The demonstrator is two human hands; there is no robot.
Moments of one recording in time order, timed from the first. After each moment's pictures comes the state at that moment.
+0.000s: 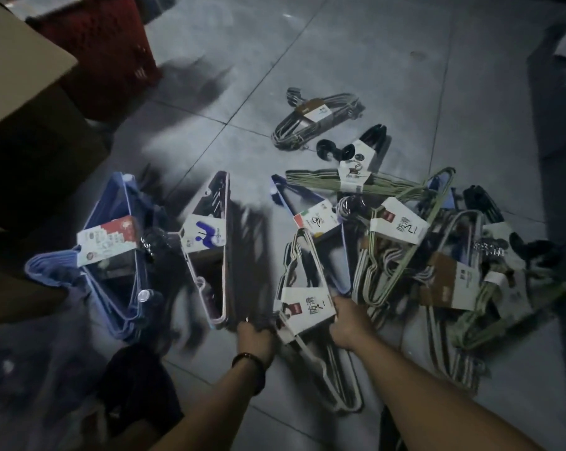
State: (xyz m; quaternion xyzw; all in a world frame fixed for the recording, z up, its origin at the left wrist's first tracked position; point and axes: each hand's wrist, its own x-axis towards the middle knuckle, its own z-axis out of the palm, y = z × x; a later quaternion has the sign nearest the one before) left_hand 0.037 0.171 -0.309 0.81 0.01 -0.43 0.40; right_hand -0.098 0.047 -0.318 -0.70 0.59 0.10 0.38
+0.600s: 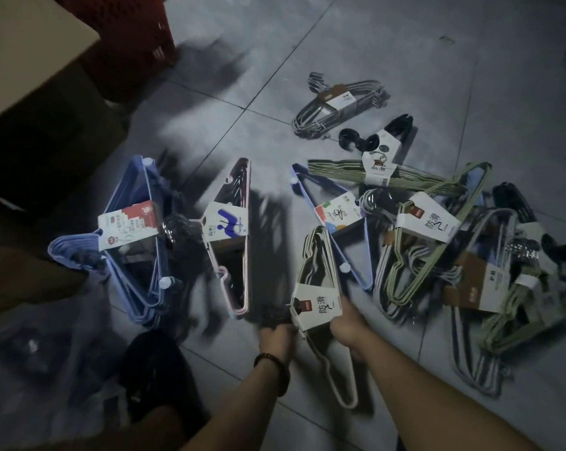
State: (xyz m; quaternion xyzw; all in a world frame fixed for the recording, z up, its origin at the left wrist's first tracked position) left_hand 0.036 0.182 -0.390 0.69 0.19 -0.50 0.48; right_hand -0.068 0.065 -0.375 -0.59 0.62 0.09 0.51
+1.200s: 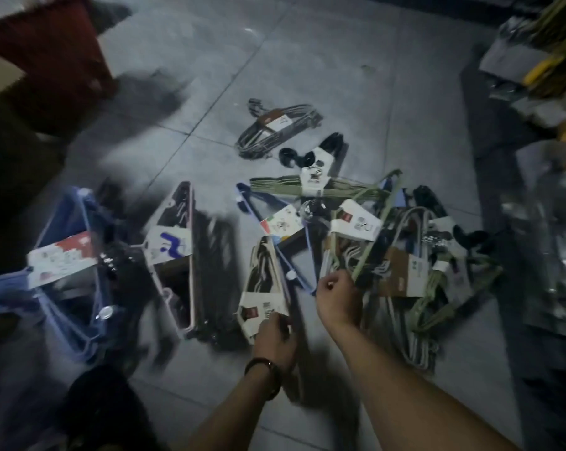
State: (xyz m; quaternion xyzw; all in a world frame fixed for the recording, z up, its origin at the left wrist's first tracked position) left_hand -0.020 0.148 -0.290 0.81 -0.28 -0.45 0.25; right_hand -0.106 0.034 -0.265 -0.58 0.73 -0.17 0.33
